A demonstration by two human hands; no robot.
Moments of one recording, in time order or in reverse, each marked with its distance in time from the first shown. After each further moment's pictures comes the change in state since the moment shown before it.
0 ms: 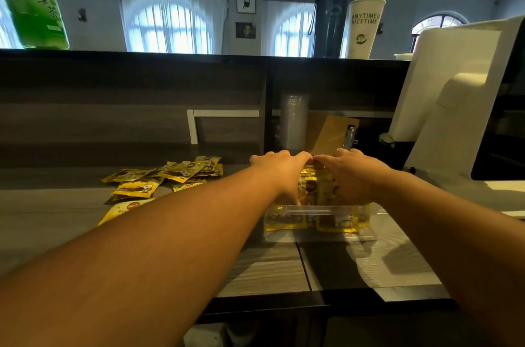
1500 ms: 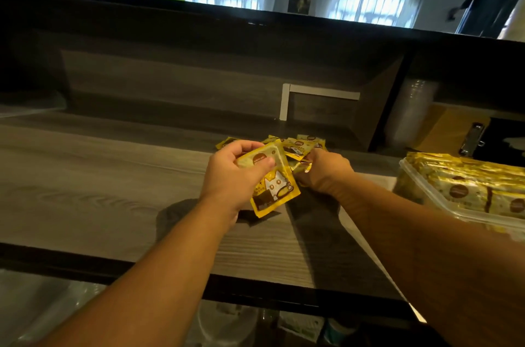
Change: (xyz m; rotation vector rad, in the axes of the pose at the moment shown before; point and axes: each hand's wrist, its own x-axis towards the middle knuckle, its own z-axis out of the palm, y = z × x) left_hand -0.184 -0.228 0.060 -1.505 0.740 -0.476; right_hand 0.111 -0.291 -0.013 0.497 -0.061 0.238
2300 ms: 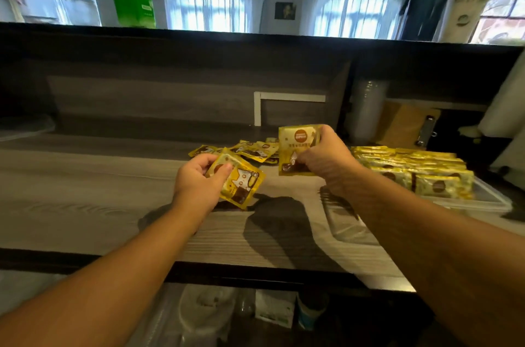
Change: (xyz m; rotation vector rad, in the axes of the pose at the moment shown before) left_hand -0.016 -0.001 0.023 0.236 0.114 0.041; right_hand -0.063 0.062 -0.065 0.979 0.117 -0.046
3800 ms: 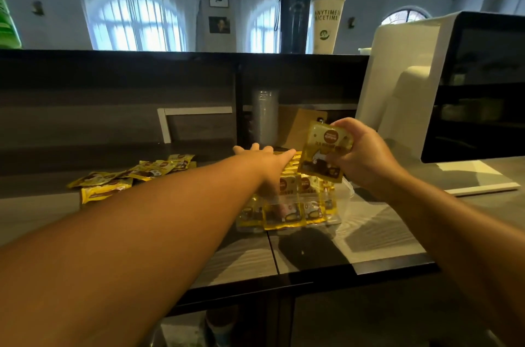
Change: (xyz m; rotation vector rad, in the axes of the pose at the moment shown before) left_hand -0.045 0.116 0.273 1.434 -0.899 0.570; right_hand -0.035 0.068 -0.254 -0.269 0.300 -0.252
